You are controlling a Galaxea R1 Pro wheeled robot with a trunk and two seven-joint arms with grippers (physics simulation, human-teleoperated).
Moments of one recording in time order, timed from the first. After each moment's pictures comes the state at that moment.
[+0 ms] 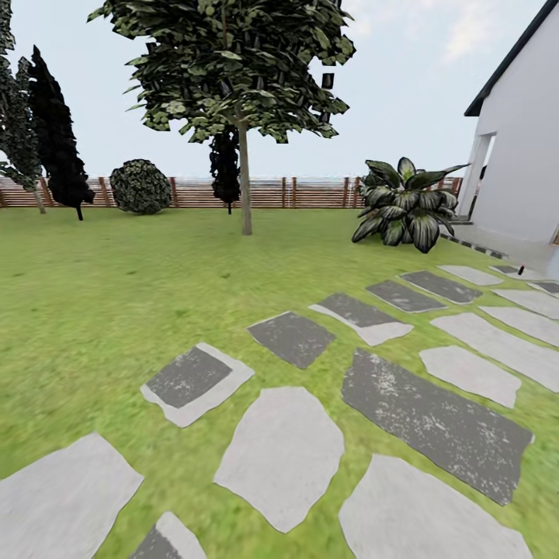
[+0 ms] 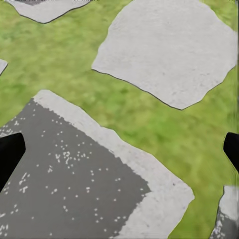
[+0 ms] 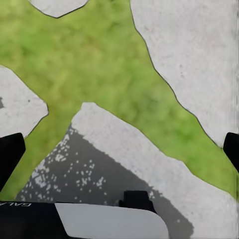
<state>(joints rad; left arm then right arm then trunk) 0.06 -0.04 0.00 -0.48 0.00 -0.55 0.00 -0.02 0.01 0.01 -0.28 0.01 -0.33 0.00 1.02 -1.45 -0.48</state>
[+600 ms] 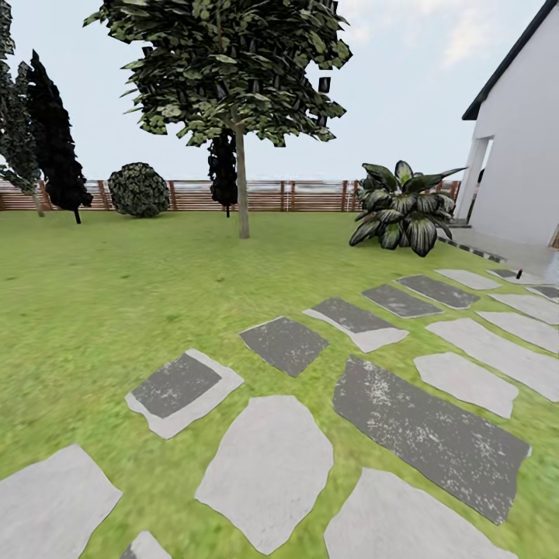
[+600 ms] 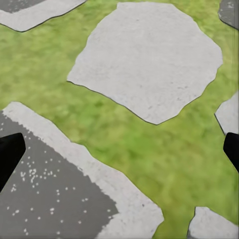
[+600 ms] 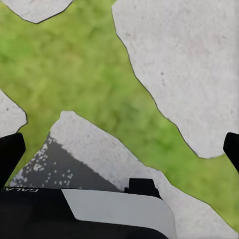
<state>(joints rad) 0.07 -0.06 0.00 -0.50 0.01 -0.55 0.00 -0.02 0.02 0.01 -0.25 0.01 -0.33 0.00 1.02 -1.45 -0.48</state>
